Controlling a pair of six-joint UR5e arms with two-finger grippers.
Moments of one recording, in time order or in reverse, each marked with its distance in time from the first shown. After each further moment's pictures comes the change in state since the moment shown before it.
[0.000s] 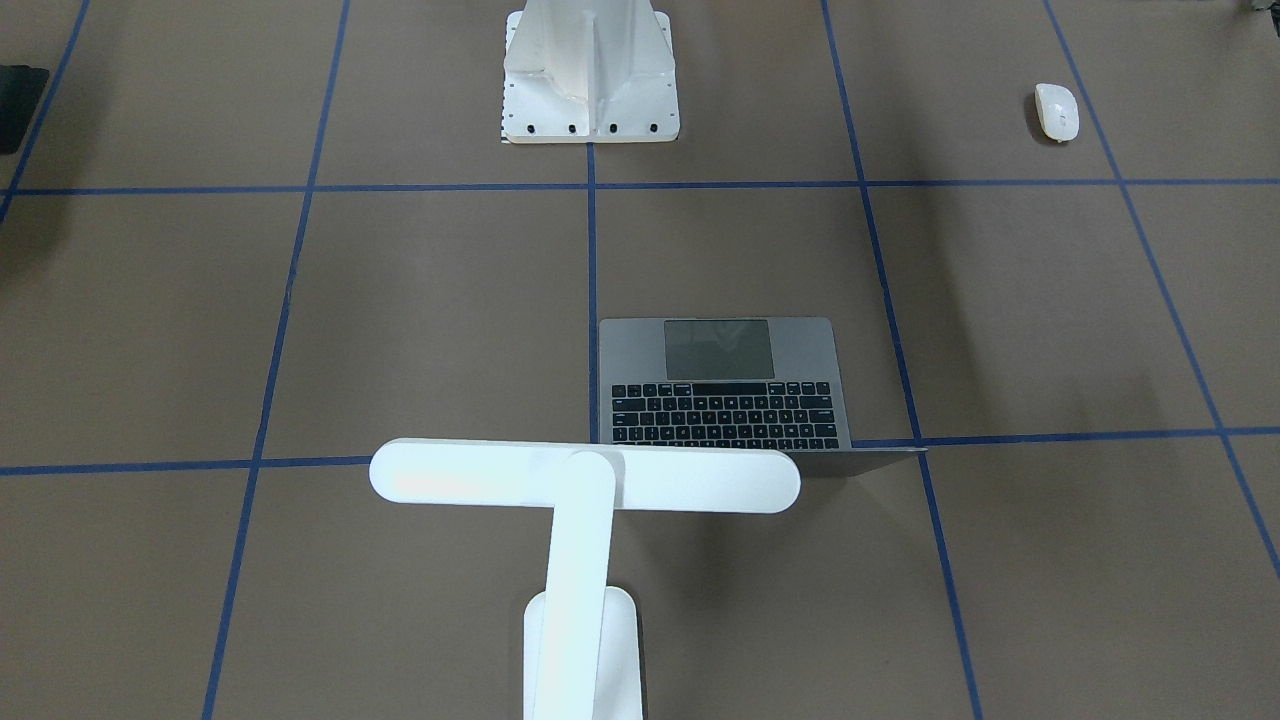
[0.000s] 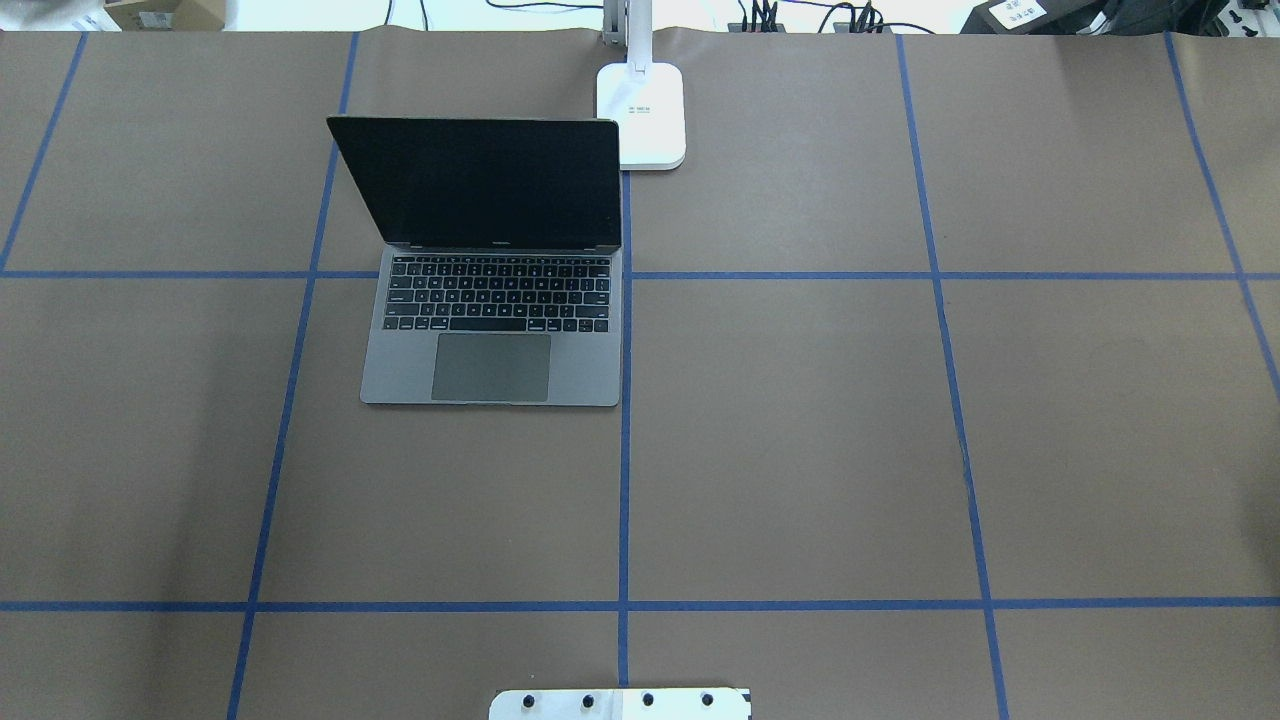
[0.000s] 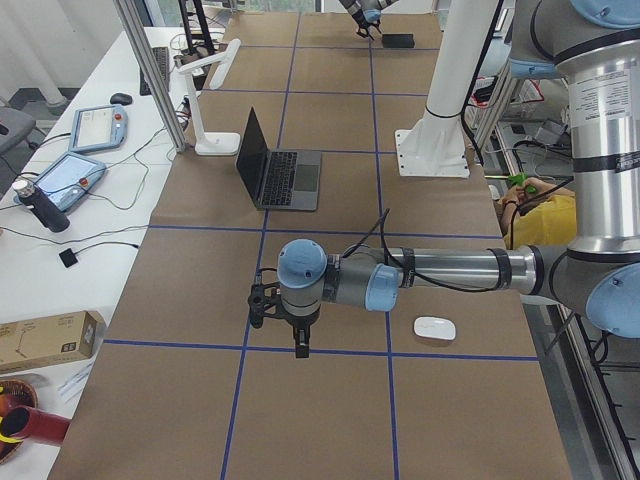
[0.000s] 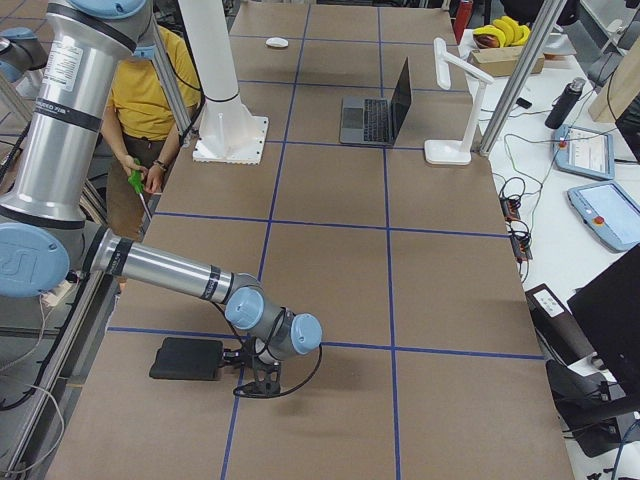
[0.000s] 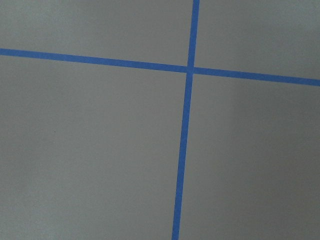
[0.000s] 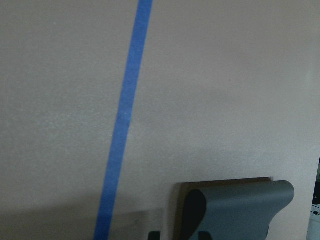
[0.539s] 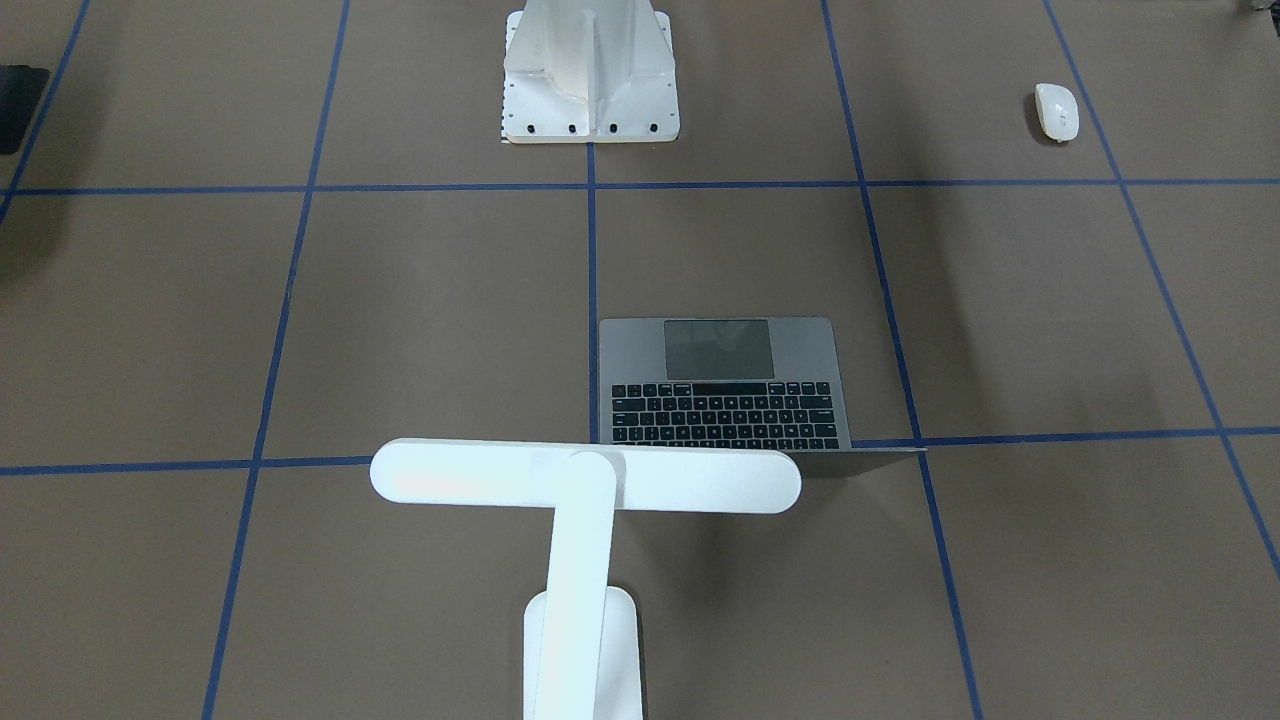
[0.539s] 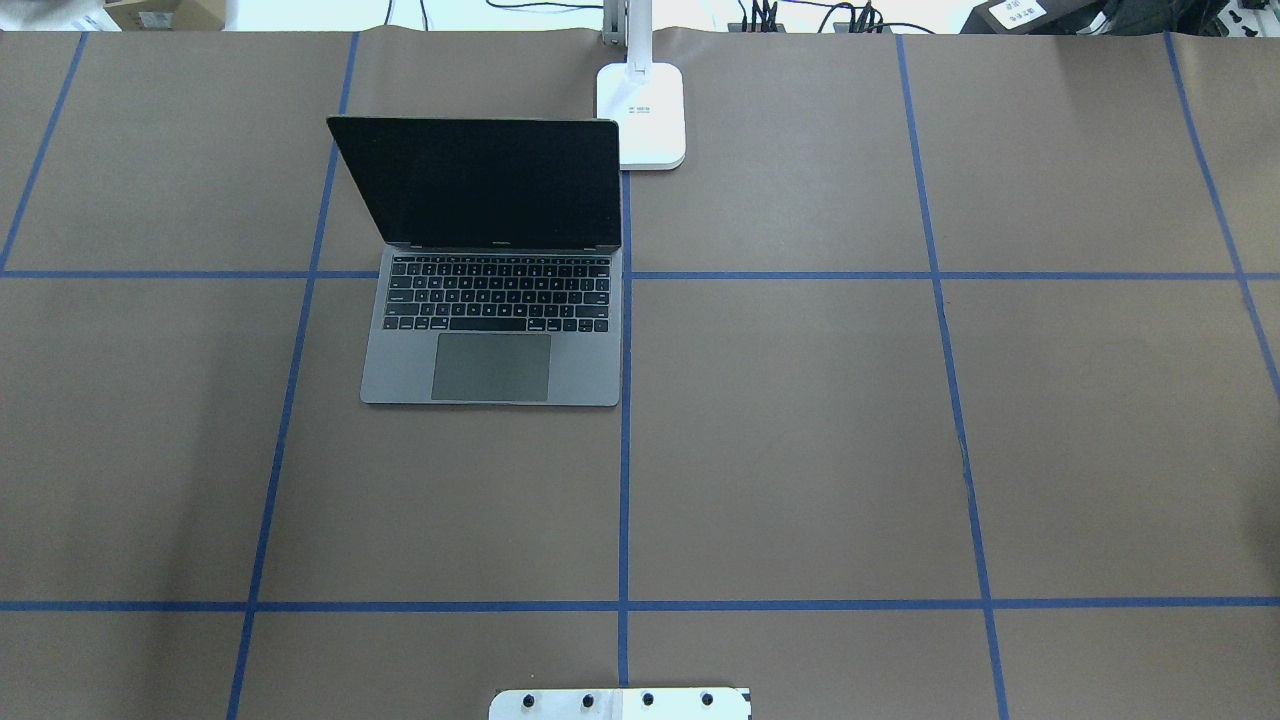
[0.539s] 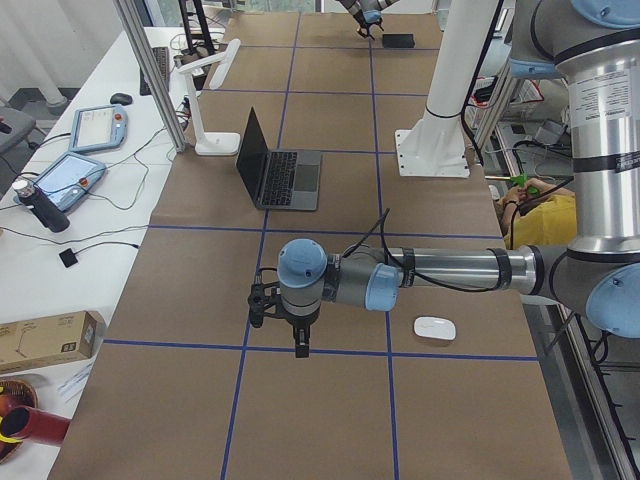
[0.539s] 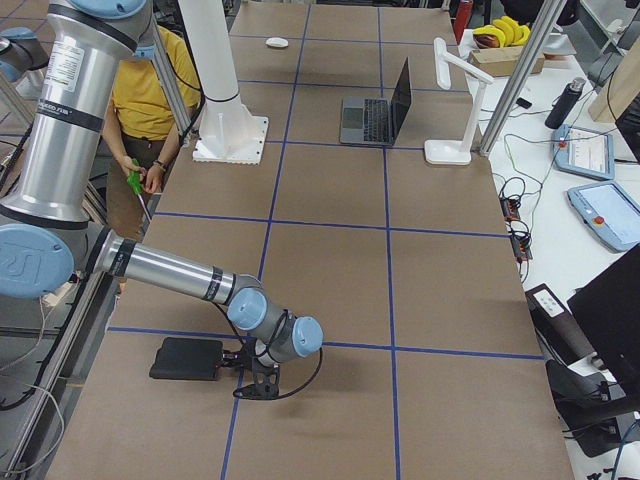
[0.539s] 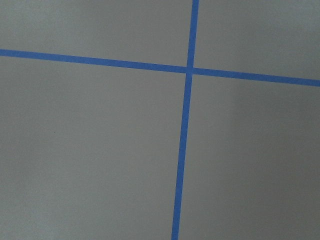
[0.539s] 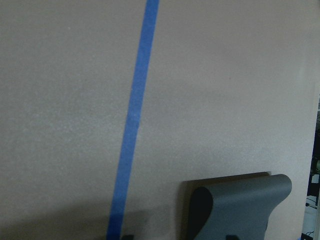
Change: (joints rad) left arm 0.000 0.000 -0.001 0.000 0.000 0.001; right arm -0.002 -0.020 0.001 -0.020 -0.018 -0.019
